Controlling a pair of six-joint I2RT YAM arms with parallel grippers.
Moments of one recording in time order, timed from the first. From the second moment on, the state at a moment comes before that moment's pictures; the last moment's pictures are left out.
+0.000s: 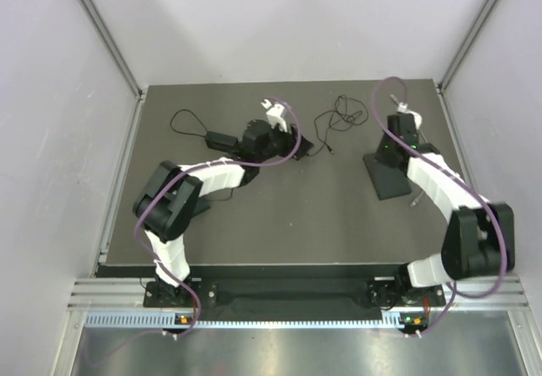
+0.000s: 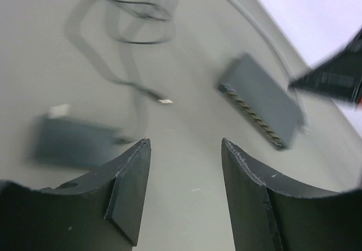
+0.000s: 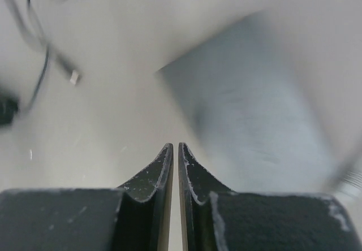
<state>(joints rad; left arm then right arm) -0.57 1.83 1.07 0.54 0.27 -0.45 0.16 1.49 1.01 -0.39 0.12 0.44</state>
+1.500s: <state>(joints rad) -0.68 2.08 1.30 0.42 0.30 -0.47 0.15 1.85 1.20 -0.34 -0.02 0.25</state>
